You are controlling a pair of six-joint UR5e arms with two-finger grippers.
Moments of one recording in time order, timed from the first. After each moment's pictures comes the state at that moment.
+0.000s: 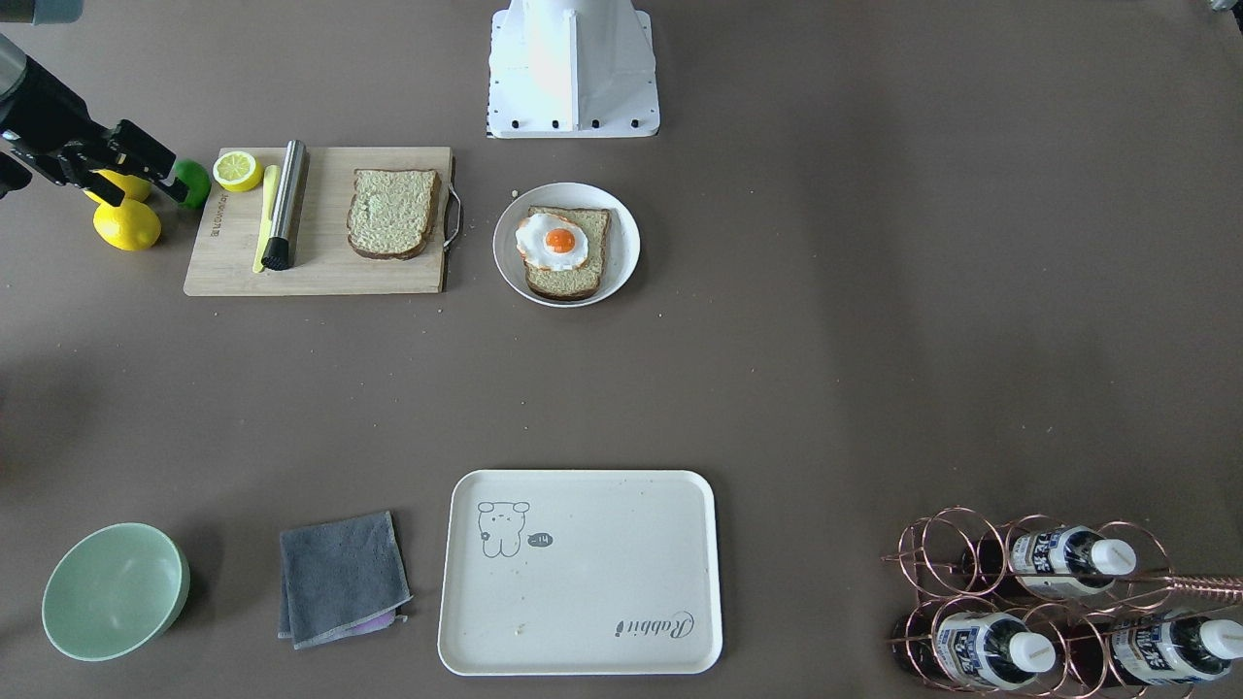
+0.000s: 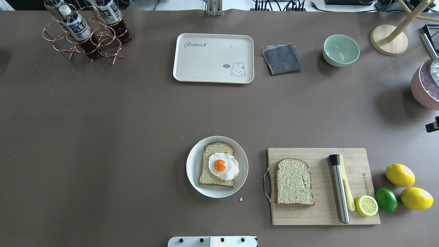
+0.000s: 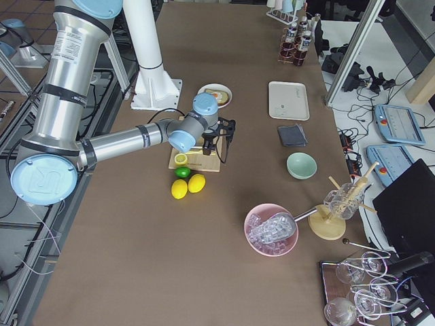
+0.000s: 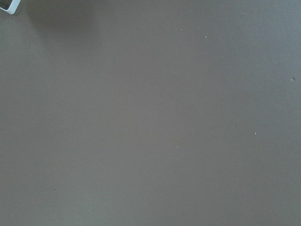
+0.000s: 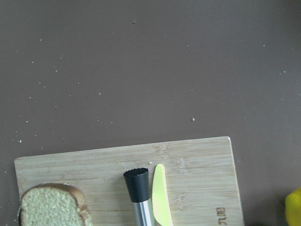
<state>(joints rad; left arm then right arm) -1.59 -1.26 -1.90 -1.57 -2.33 0.25 0.84 -1.83 2.09 -0.97 2.24 1.21</state>
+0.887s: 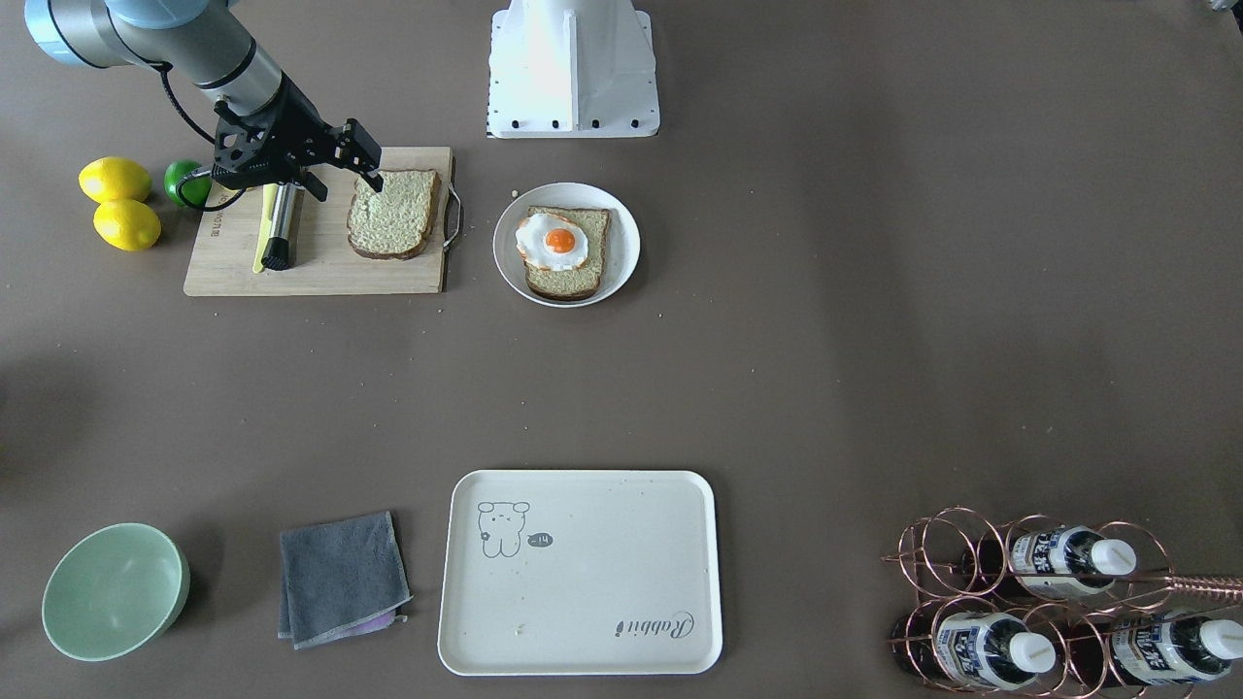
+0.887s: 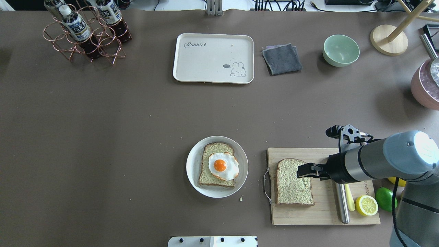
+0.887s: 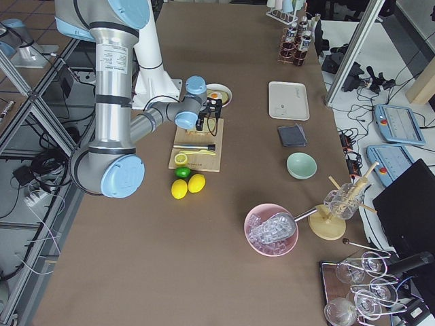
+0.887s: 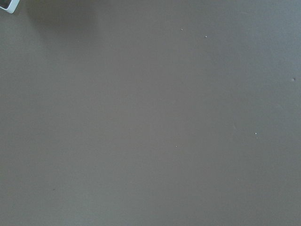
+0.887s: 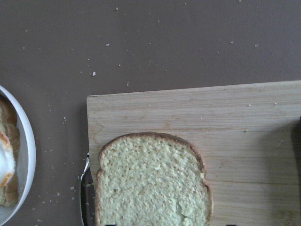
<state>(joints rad) -1.59 -1.26 -1.90 -1.58 -2.33 0.25 0.46 -1.63 2.06 -1.00 1.95 1.39</state>
